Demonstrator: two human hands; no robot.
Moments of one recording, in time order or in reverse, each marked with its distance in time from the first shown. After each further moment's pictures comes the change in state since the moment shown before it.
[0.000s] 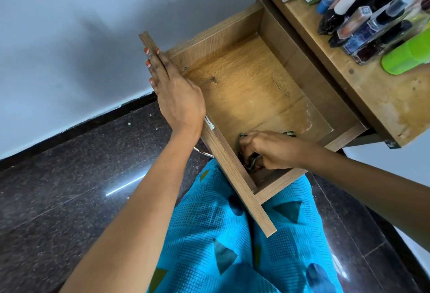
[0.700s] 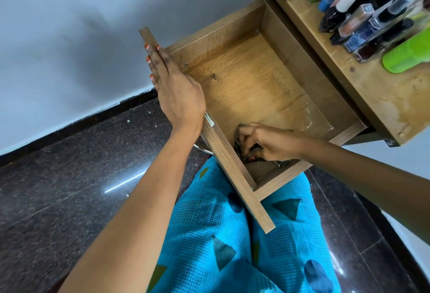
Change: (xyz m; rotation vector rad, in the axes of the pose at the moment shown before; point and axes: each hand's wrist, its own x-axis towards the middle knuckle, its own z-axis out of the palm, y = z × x) left_hand 0.001 0.000 0.001 0.001 0.003 0.003; right_hand 0.007 0.007 0.000 0.158 0.075 -0.054
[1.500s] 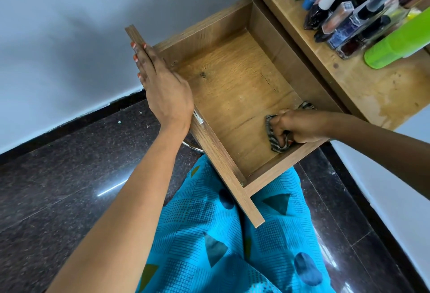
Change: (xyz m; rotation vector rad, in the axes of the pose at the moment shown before) left_hand -0.001 0.001 -0.001 -0.025 0.001 0.006; right_hand -0.045 0.027 -0.045 -0.321 -0.311 0.305
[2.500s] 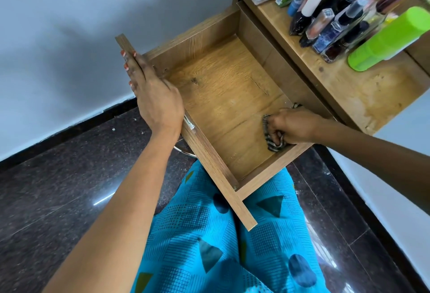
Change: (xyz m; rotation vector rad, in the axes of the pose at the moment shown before) left_hand -0.001 0.002 -0.002 -0.035 -0.003 -0.008; right_hand -0.005 -0.006 0.002 -0.094 0.105 0.213
